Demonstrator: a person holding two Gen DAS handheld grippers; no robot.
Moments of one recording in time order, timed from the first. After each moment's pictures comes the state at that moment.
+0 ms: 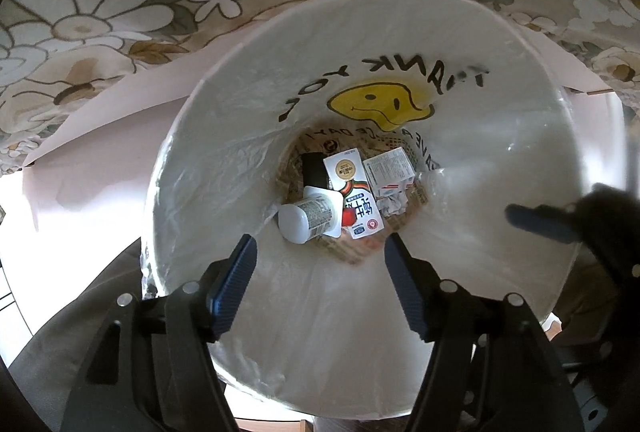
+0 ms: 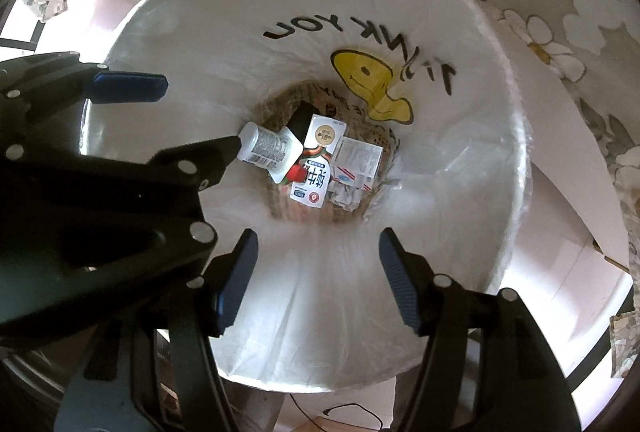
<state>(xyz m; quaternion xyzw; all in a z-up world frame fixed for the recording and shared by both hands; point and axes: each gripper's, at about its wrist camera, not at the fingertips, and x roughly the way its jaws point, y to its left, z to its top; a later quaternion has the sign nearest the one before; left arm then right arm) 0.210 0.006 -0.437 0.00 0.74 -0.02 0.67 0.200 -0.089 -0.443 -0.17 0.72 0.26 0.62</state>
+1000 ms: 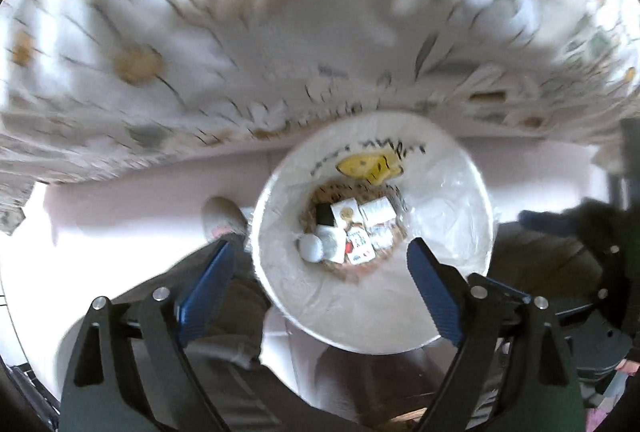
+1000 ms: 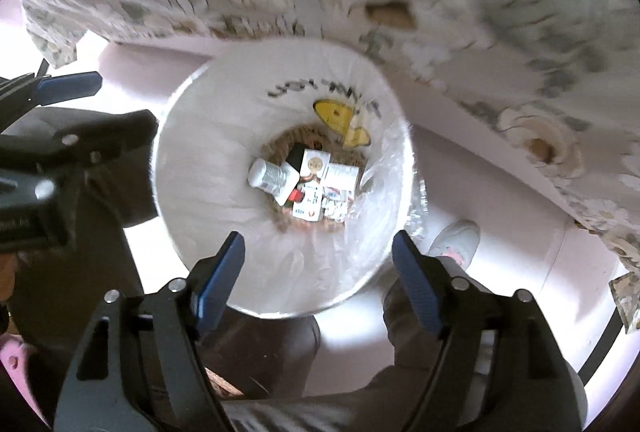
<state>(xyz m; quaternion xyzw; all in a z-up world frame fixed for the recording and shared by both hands) 0.181 0.022 -0.288 0.00 0.64 -0.01 0.77 0.182 -0.131 -0.335 -0.12 0.67 0.24 0.69</state>
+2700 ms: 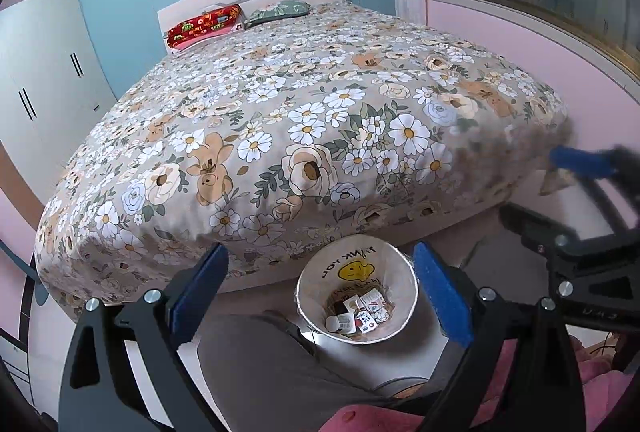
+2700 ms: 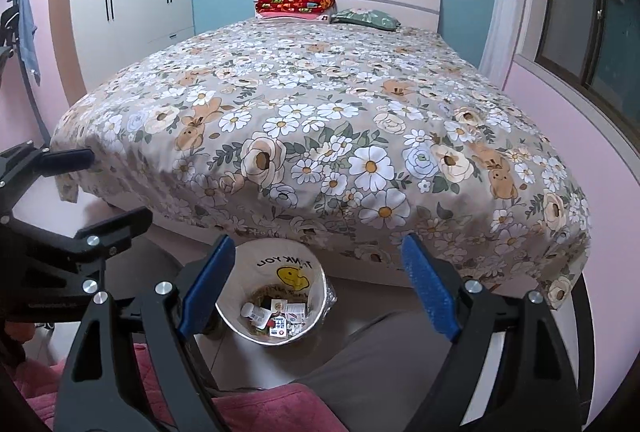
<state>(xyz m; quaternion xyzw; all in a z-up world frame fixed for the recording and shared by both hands) -0.002 -0.020 -0.038 0.10 0.37 -0.04 0.92 0.001 -0.190 -0.041 -0.08 0.35 0.13 0.92</state>
